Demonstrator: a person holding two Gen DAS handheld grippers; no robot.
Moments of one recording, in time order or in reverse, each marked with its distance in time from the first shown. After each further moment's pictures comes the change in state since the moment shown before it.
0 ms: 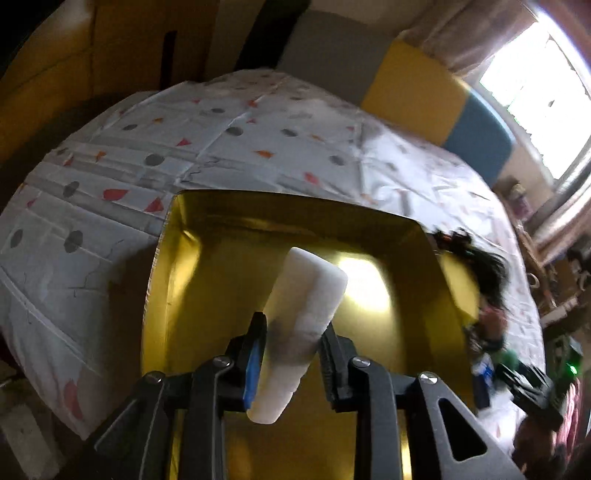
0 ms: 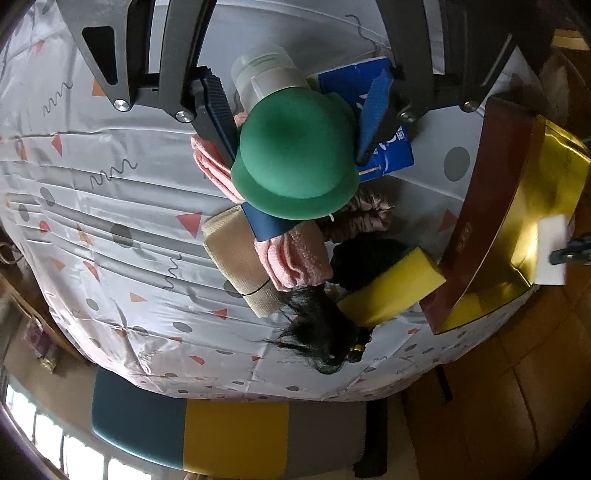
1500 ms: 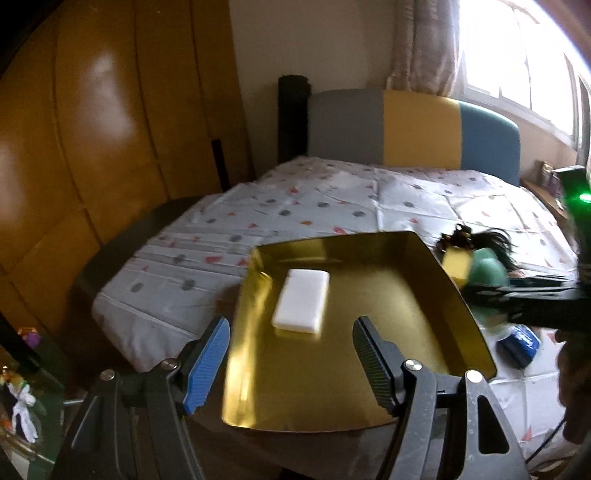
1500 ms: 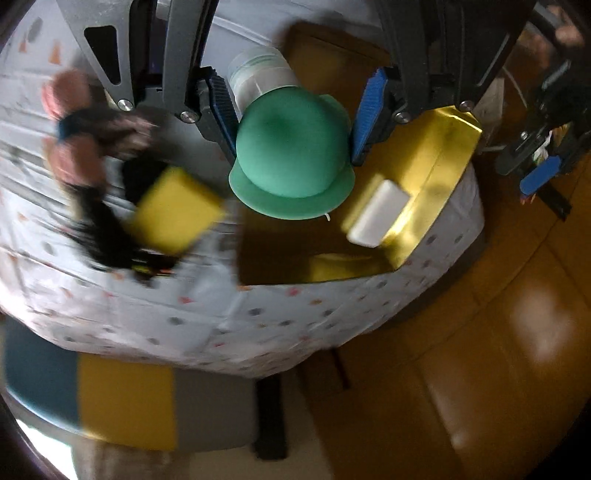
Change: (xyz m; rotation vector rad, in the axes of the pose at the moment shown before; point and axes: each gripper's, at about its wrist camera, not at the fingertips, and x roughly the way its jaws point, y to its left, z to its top) left arm -0.128 -0.057 -0.108 0.193 -0.381 0.346; right arm -0.028 0.169 0.049 -0.139 -0.046 0.323
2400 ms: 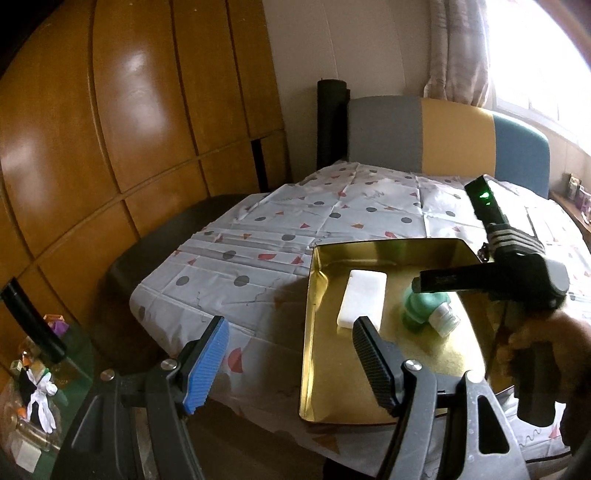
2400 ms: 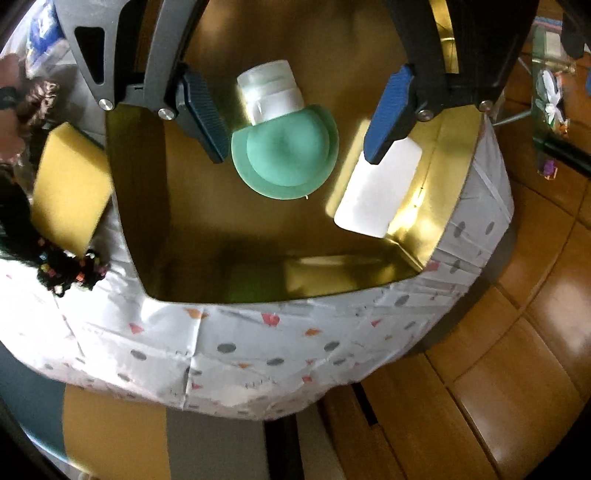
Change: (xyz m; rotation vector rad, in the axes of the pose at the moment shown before) left arm -0.005 0.051 -0.010 -0.047 -0.015 0.101; right arm 0.106 0.045 0.048 0.108 0.112 -0.072
